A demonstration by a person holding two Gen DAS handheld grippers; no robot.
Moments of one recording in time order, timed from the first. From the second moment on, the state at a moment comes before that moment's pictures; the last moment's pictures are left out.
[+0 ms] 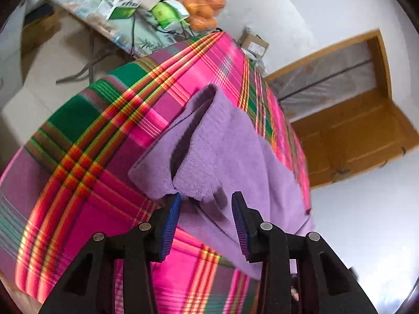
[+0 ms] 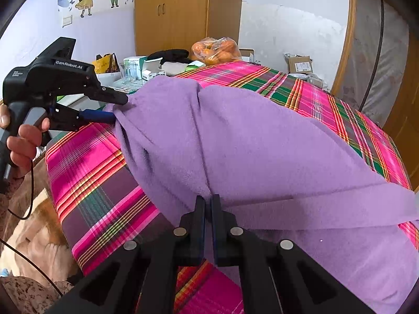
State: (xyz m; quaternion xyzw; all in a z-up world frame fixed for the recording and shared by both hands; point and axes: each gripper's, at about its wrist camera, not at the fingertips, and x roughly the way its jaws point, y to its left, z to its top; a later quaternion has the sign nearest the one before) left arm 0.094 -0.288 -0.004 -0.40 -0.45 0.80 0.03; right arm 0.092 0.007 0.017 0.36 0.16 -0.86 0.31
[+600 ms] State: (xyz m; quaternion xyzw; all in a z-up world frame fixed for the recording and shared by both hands) left arm 0.103 -0.273 -0.005 -0.41 -0.48 0.77 0.01; right arm 0.090 0.011 0.013 0.36 0.15 -0.86 0.32
